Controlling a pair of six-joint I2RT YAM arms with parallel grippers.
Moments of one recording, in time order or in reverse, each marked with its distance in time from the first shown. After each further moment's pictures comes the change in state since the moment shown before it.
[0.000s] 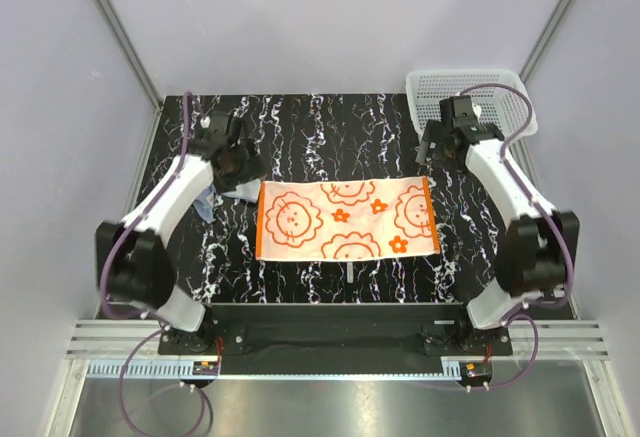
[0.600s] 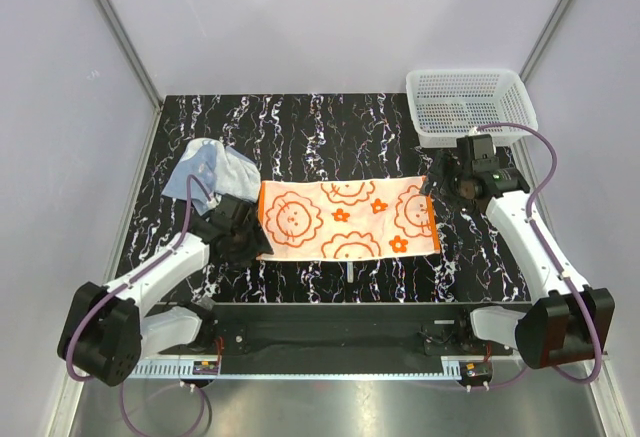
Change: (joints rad) left arm -0.201 -0.506 -0.756 0.180 0.084 -0.303; right arm 0.000 -0.481 -0.364 -0.043 -0.170 0.118
